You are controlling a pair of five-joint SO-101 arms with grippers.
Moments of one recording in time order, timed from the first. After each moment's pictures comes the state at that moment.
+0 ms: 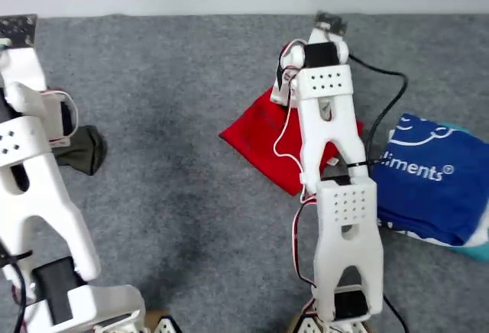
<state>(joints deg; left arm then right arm) -25.7 -4.7 -13.7 99.3 -4.4 -11.7 48.8 -62.7 100.6 -31.3</state>
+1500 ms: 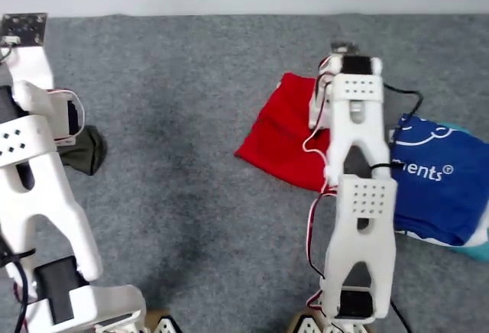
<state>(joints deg) -23.5 -4.7 -13.7 99.3 -4.6 -0.5 51.9 -57.7 100.5 -1.3</state>
